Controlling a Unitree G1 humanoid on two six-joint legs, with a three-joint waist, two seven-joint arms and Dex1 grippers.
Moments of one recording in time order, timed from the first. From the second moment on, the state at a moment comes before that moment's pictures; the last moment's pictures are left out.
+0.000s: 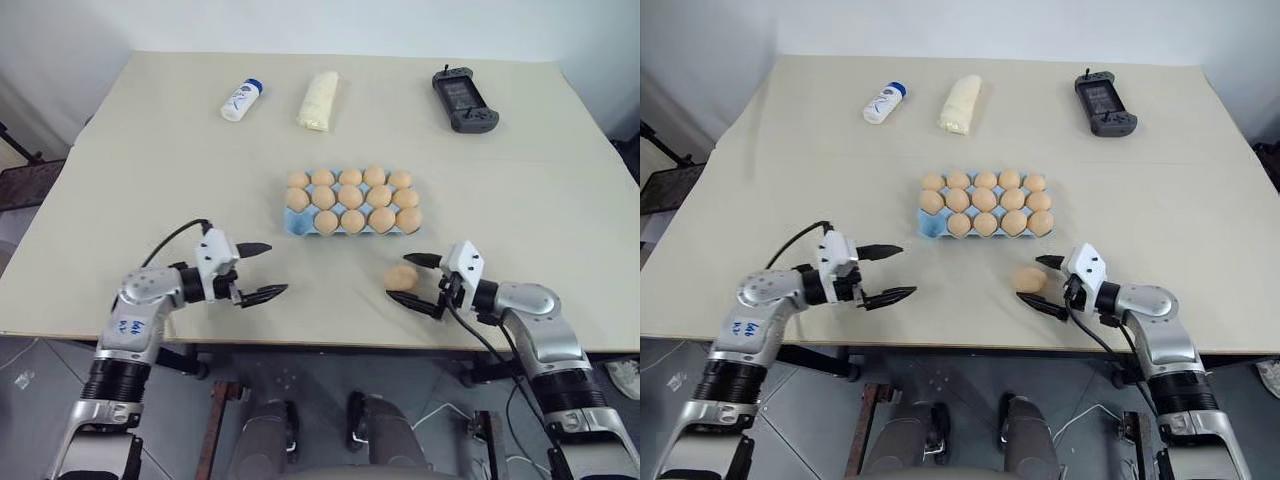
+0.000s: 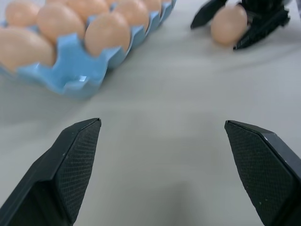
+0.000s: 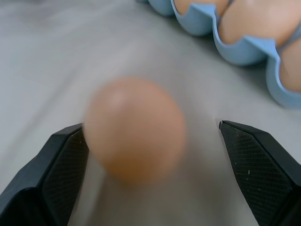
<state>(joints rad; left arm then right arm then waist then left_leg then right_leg) -0.36 0.58 0.01 0.20 -0.29 0.08 -1.05 -0.34 -0.54 0.03 0.26 0.26 0.01 1.04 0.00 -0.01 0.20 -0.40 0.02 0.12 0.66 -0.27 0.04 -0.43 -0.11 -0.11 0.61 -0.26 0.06</state>
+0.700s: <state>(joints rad) -0.33 0.58 0.07 0.21 -0.29 0.06 -1.02 -0.73 -0.27 0.15 0.20 0.23 0.24 0.88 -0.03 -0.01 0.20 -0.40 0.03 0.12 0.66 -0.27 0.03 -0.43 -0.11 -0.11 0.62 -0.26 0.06</state>
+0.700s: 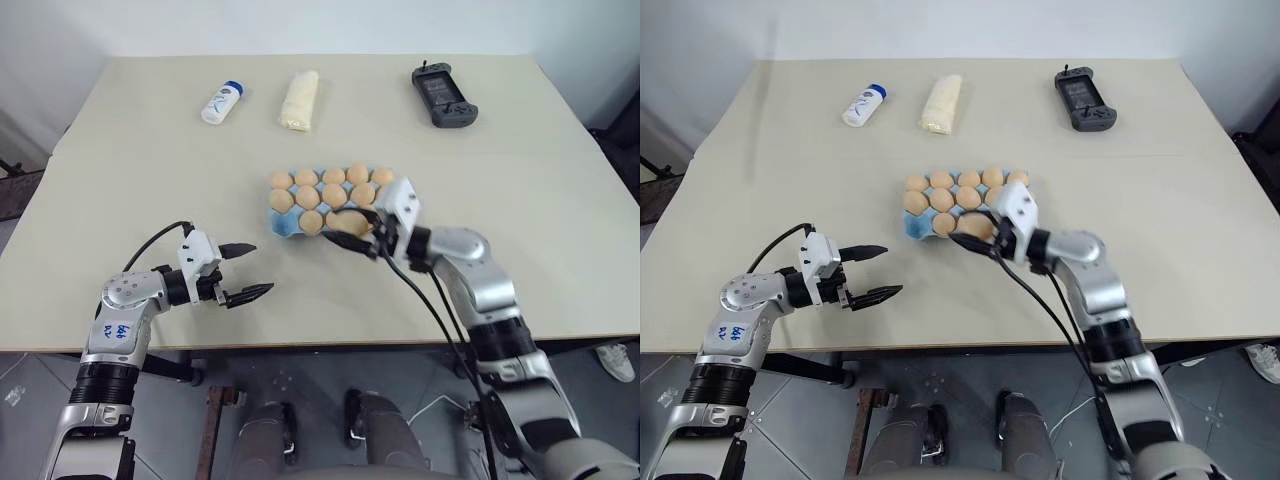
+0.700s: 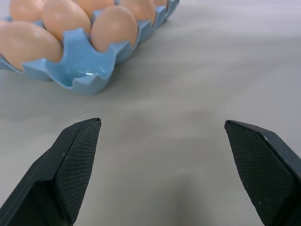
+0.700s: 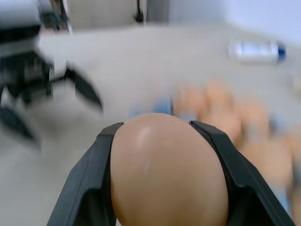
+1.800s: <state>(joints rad) -0.29 0.59 0.11 0.16 -0.31 0.09 -0.96 -0.51 -0.47 0.10 0.16 0.21 0.03 1.06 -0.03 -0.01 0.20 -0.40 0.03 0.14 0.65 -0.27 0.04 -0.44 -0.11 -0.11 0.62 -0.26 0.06</state>
